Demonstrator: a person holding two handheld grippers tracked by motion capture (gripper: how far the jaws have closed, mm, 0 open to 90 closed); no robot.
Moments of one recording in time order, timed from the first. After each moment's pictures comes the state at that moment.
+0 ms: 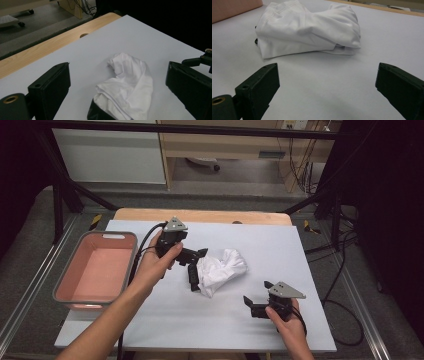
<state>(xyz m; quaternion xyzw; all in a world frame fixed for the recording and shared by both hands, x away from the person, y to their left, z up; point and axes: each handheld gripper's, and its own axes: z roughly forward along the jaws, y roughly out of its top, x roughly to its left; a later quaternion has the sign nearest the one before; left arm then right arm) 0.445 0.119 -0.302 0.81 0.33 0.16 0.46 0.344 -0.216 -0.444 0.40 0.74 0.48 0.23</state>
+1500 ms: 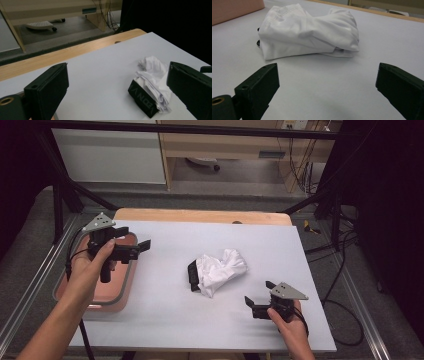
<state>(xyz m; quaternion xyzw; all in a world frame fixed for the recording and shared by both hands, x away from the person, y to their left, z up) 0.407 0.259 -0.276 0.74 0.40 0.21 0.50 0.339 -0.220 -0.439 0.39 0.74 0.49 0.24</state>
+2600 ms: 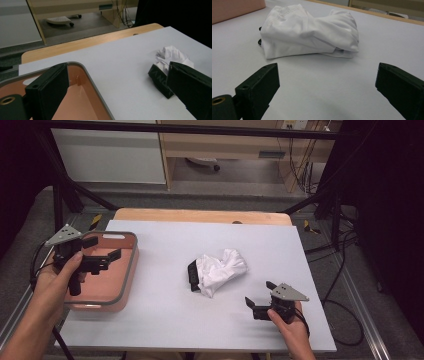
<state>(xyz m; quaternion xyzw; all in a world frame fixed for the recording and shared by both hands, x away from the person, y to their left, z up) 0.375 0.321 -0.281 0.72 0.44 0.24 0.49 0.336 -0.220 -0.437 0.39 0.75 0.48 0.25</state>
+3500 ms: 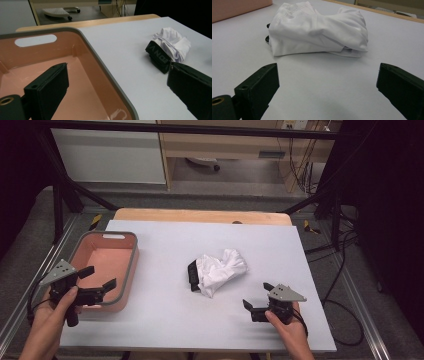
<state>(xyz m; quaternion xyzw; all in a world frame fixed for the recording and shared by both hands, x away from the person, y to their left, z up) 0.330 0.334 -0.352 0.72 0.44 0.22 0.49 0.334 -0.215 -0.438 0.37 0.76 0.48 0.23</state>
